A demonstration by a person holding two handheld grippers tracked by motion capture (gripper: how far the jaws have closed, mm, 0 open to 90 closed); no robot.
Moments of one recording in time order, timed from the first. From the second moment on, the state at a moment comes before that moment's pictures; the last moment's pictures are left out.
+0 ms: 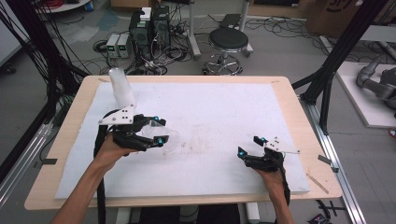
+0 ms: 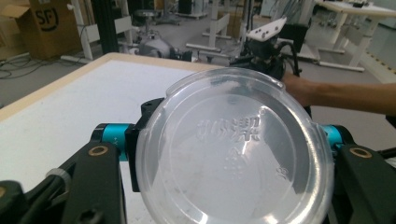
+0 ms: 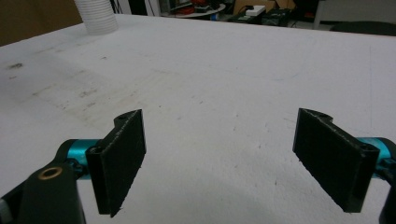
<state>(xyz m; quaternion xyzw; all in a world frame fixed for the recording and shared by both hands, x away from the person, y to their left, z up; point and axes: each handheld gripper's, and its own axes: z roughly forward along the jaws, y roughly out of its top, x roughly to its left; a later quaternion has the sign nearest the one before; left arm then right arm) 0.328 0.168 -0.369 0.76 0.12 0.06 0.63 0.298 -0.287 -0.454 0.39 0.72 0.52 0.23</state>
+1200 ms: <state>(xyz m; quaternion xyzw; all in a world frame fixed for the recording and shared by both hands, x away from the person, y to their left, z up) 0.328 0.166 -0.372 0.75 0.11 0.03 0.66 0.303 -0.293 -0.429 0.30 0.74 0.58 0.17</state>
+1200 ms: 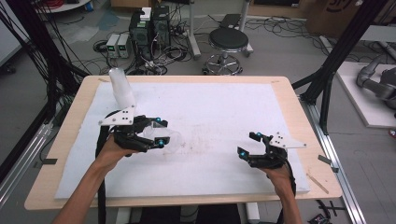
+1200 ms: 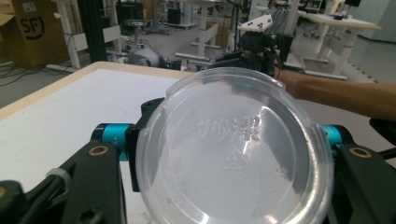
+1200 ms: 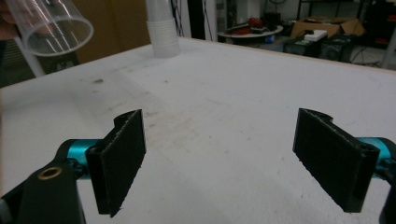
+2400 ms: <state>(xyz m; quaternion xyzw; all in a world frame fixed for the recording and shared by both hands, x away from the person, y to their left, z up) 0.330 0.147 -0.382 0.71 0.11 0.01 0.69 0.337 -0.226 -0.377 0.10 0.77 0.63 0.04</state>
